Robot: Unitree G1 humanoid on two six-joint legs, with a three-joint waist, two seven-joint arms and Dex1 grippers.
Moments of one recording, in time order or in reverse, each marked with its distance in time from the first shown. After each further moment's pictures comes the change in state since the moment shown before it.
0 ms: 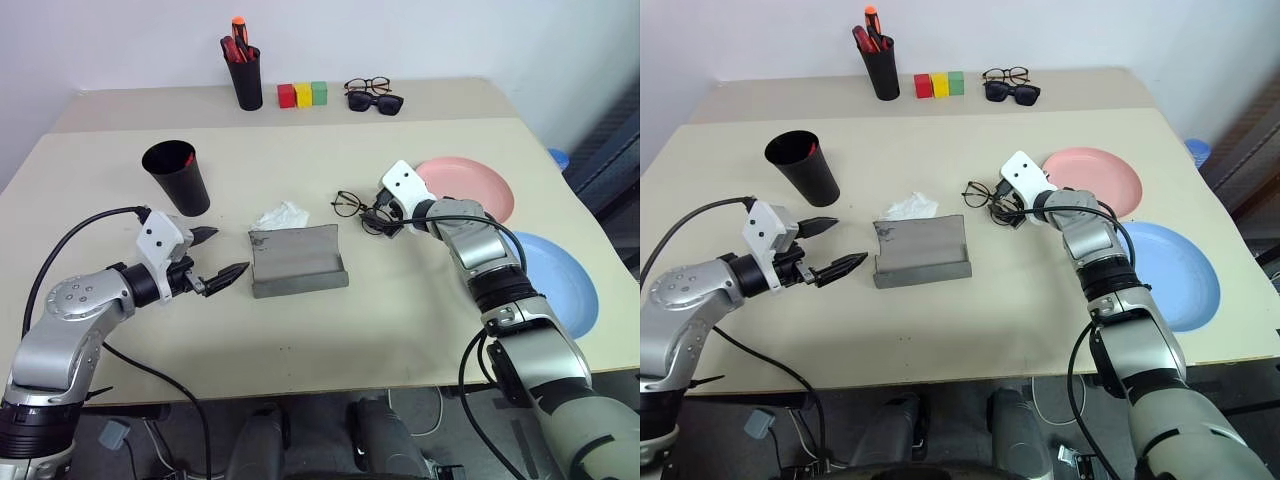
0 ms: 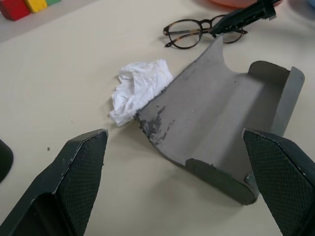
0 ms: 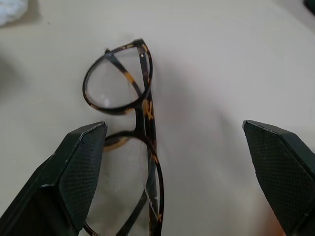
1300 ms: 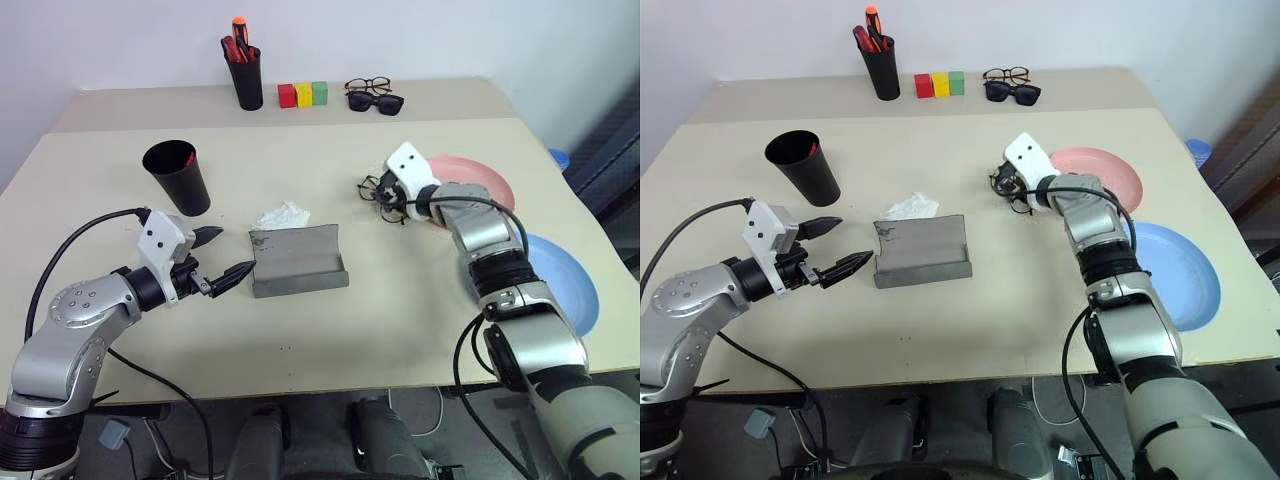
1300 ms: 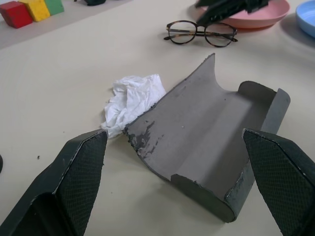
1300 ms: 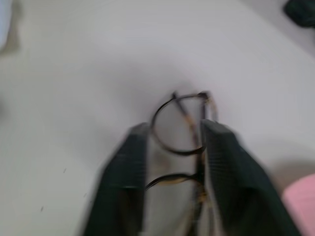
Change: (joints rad) left arm 0.012 -0.018 0.014 -0.063 -0.054 0.050 0.045; right arm -0.122 0.000 -0.061 0.050 -0.007 0.086 0.044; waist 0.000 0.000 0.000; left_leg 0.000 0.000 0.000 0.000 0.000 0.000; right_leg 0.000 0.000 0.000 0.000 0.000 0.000
